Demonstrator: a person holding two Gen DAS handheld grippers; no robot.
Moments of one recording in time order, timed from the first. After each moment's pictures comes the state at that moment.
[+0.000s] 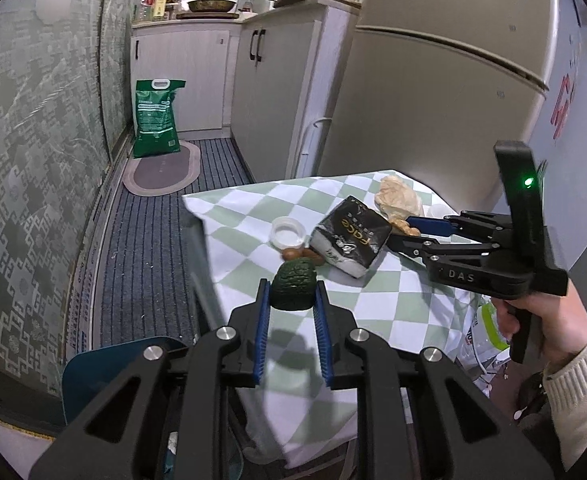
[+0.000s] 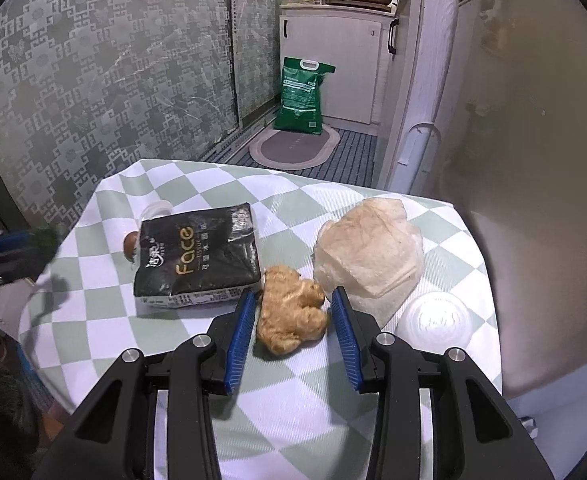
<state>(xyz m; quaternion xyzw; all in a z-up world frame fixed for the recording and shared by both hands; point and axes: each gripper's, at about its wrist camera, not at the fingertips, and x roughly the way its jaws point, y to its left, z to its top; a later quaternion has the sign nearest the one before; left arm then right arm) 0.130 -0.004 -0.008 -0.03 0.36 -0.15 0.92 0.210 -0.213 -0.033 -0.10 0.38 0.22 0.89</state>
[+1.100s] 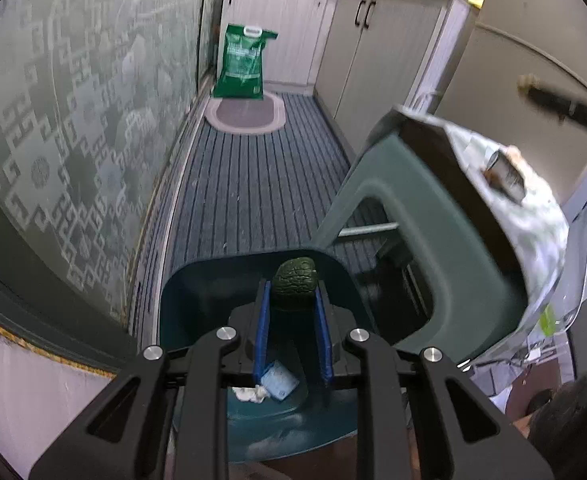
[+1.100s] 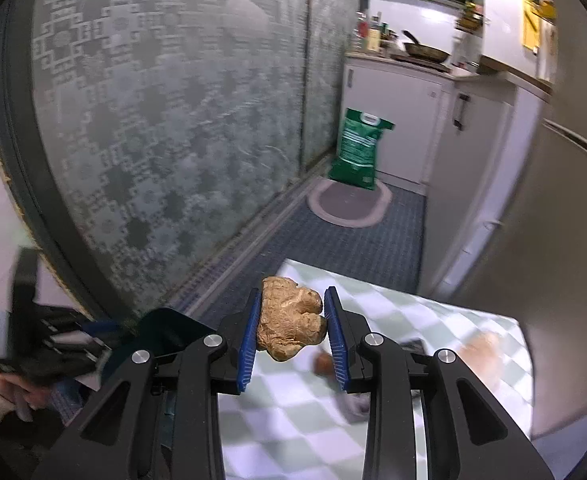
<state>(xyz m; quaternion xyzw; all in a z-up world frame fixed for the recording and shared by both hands) 0.087 0.156 -0.079 -0.08 0.43 -0.05 0.90 0.164 -0.080 0.058 -0.12 0.31 0.30 0.89</state>
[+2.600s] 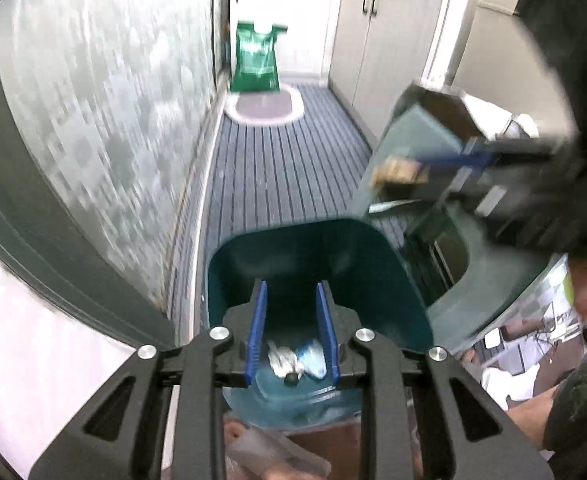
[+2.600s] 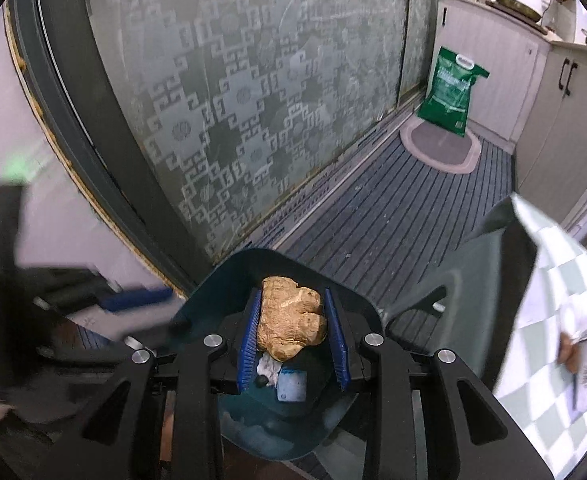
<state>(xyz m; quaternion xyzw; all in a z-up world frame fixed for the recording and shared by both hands) 0.052 0.173 -0.075 -0.03 0.43 -0.02 0.90 0.133 0.056 -0.048 -0.16 0.42 0.39 0.80</state>
